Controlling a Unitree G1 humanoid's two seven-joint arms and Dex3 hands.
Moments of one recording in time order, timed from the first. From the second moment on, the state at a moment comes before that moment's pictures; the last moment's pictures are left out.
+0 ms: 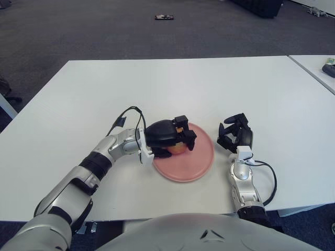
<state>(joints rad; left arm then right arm) -0.41 0.43 -0.56 0.45 0.66 -0.98 -0.11 0.07 0.09 -0.01 0.26 -0.22 -0.42 -0.40</state>
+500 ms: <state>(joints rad) -0.37 0.40 -0.53 0.48 0.62 -0.96 -0.09 0.07 0.09 -0.02 0.25 -0.22 -0.41 -0.39</state>
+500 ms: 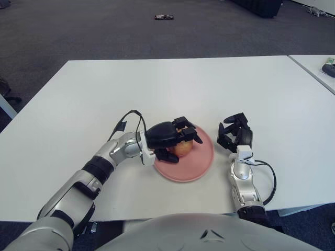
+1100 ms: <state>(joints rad) -0.38 0.41 -0.34 0.49 0.50 -0.91 -0.04 0.07 0.09 -0.02 0.25 -0.21 -0.41 -0.37</state>
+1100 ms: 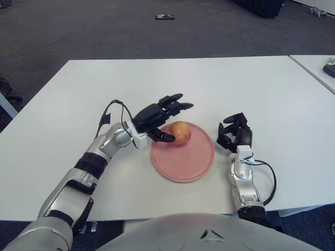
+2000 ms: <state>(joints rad) -0.18 0.09 -0.05 0.16 -0.18 -0.54 -0.09 0.07 0.09 -0.02 0.25 -0.21 -0.41 -0.37</state>
